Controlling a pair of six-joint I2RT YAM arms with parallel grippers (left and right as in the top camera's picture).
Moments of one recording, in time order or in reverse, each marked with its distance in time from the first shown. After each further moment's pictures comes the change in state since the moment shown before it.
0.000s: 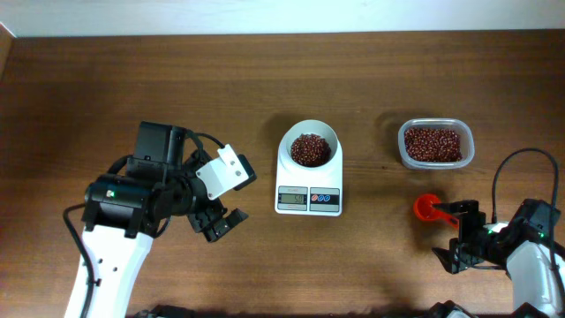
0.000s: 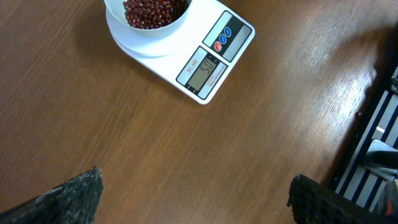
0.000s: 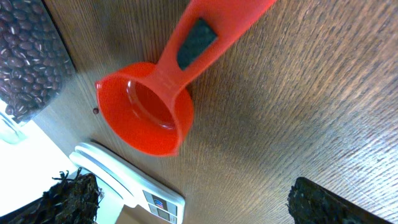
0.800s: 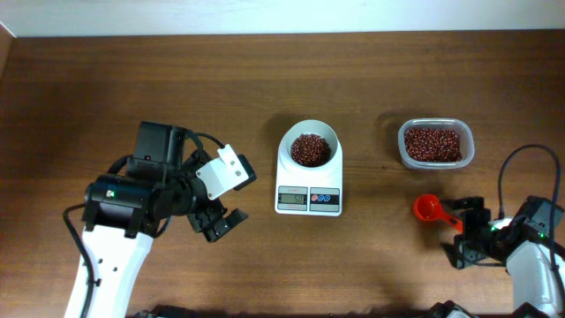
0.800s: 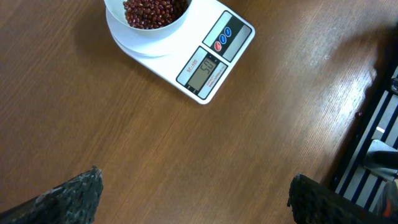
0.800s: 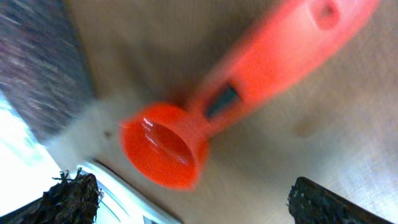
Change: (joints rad) left arm 0.000 0.000 0.000 0.000 0.000 0.000; right arm 0.000 0.000 -0.002 0.116 0.063 0.000
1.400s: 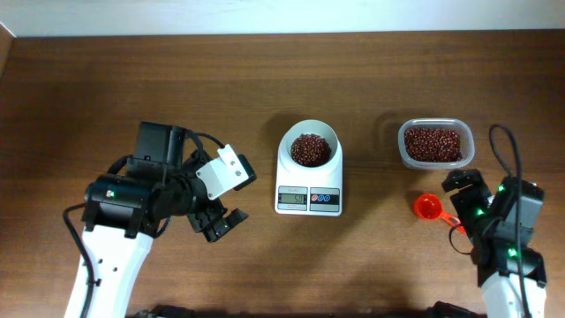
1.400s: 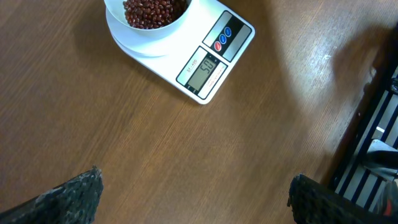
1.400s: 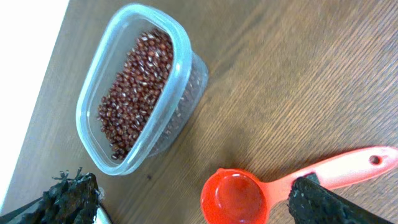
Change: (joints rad) left arm 0.000 0.000 0.000 0.000 0.000 0.000; right arm 0.349 -0.358 -0.001 0.166 0.483 0.000
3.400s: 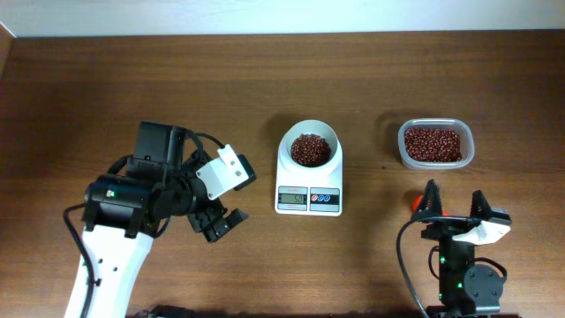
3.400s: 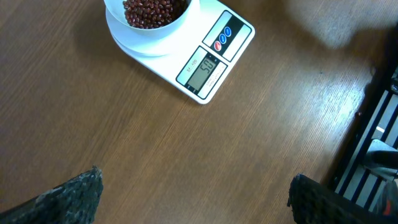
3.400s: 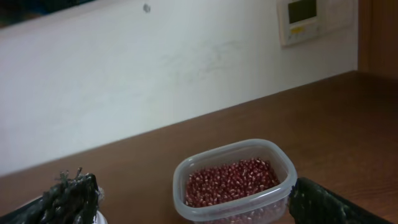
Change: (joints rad) left arm 0.000 0.000 -0.001 0.000 0.000 0.000; right arm 0.333 -0.878 -0.518 0.467 0.245 -0.535
